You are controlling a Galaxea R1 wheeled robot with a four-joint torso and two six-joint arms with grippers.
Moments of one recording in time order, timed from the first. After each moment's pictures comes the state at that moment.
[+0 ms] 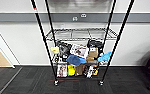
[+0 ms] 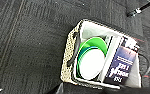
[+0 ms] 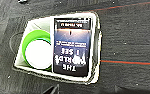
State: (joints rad) left arm 1.11 2.78 -2.38 0.02 -0.10 -0.25; right arm -1.15 2.80 -2.45 -0.14 0.11 0.09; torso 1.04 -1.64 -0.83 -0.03
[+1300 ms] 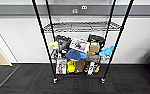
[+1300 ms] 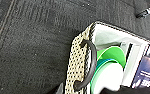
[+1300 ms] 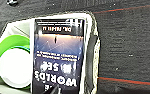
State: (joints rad) left arm 1.02 2.79 -2.38 0.00 -0.03 -0.26; right arm -1.08 2.81 -2.46 -0.13 0.09 0.10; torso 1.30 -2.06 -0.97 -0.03
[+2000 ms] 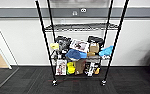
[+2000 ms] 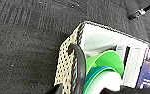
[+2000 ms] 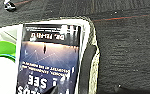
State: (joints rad) left arm 1.00 2.88 -2.42 0.00 0.01 -0.26; right arm -1.06 2.81 -2.46 -0.13 0.07 0.10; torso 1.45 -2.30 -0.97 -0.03
